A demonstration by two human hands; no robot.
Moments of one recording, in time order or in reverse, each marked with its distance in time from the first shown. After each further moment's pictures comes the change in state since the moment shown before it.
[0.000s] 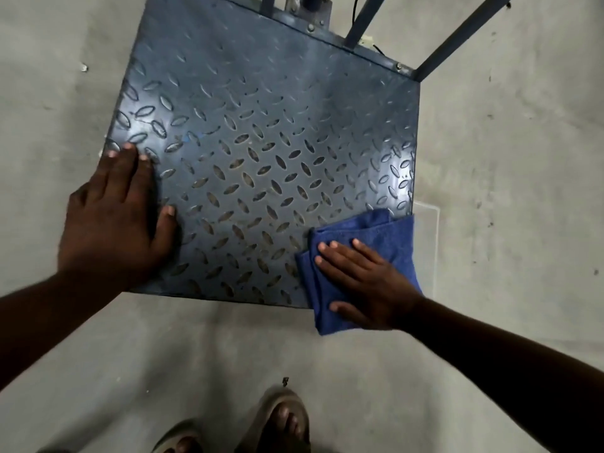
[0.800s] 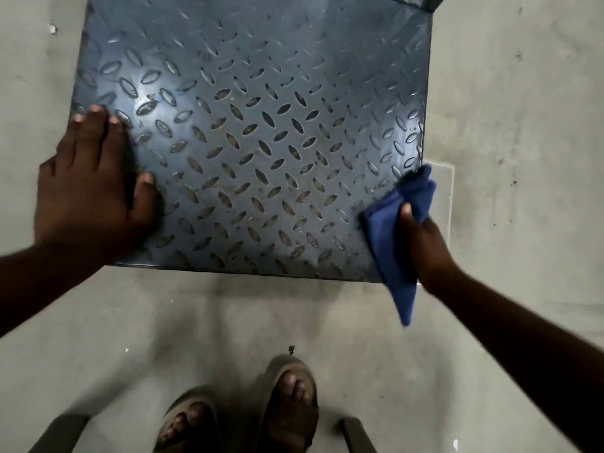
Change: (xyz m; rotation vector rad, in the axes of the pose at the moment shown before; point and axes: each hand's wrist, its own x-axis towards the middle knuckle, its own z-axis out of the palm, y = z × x) left_hand -0.002 -0.011 0.009 0.004 -0.060 0.033; right_hand -0.027 0.019 0.008 1.198 0.368 1.295
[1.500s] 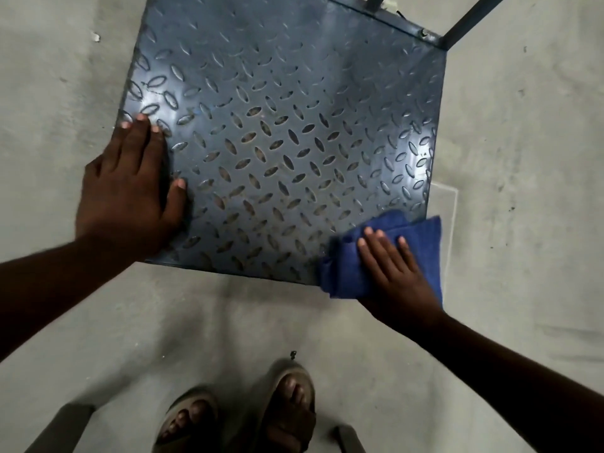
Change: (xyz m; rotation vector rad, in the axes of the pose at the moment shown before) left_hand 0.002 0.014 -0.017 0.019 -0.055 -0.060; right_hand -0.044 0.029 0.017 -1.171 -0.085 -1.028
